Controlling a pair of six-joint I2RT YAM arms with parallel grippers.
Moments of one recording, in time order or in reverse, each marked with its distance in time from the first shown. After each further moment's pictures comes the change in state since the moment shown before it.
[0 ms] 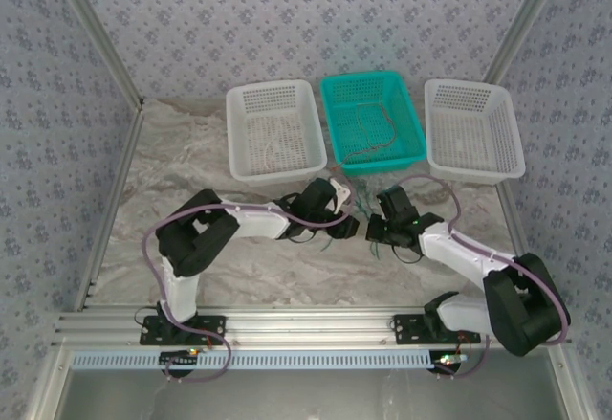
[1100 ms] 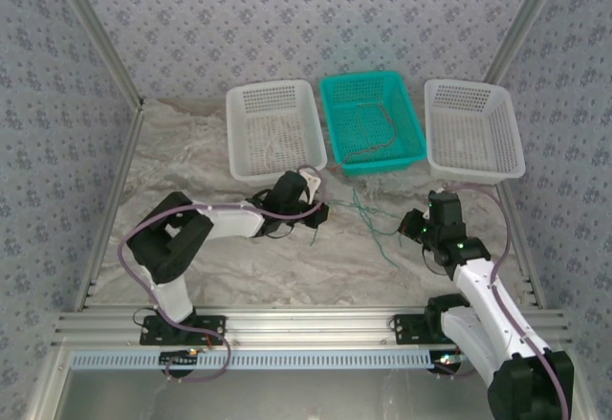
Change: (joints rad) left arm 0.135 -0.177 -0.179 0.047 -0.014 -0.048; right arm -0.334 -0.445 -0.092 -0.135 -0.083 0.046
